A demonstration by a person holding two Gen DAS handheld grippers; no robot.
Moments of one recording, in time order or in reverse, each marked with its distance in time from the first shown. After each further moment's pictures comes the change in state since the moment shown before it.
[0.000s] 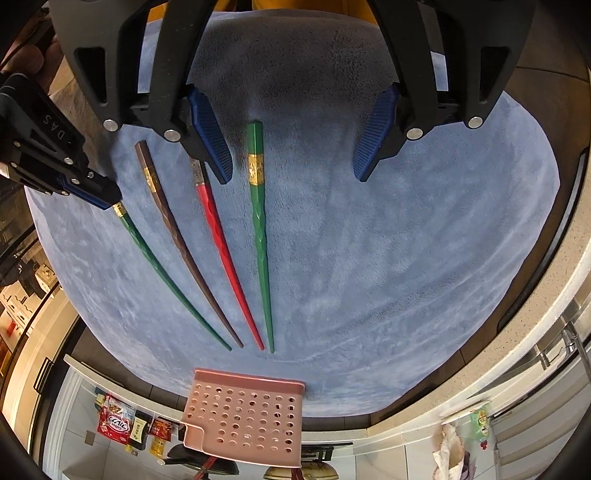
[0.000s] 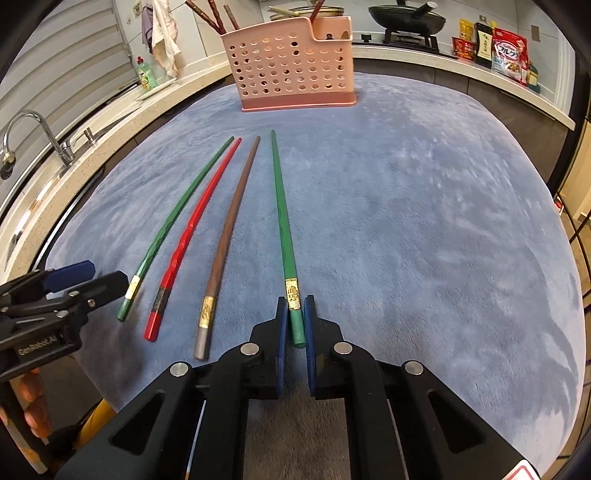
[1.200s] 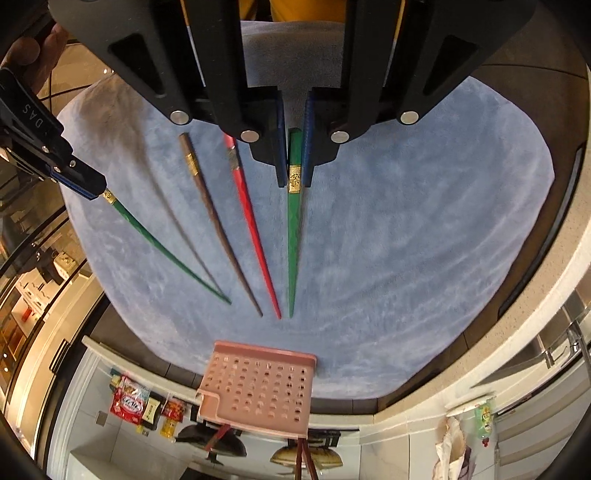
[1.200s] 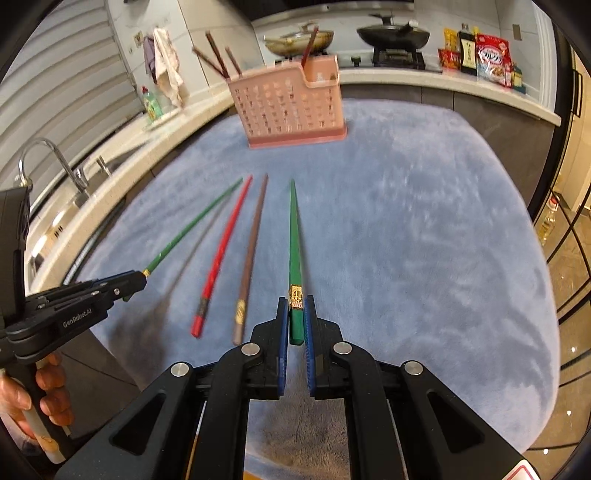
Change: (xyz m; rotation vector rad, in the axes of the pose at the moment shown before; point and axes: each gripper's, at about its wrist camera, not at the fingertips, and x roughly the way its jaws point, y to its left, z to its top) left arm -0.042 0.003 0.017 -0.032 -0.052 -0.088; right arm -0.071 -0.004 0.011 0.050 -0.104 0.039
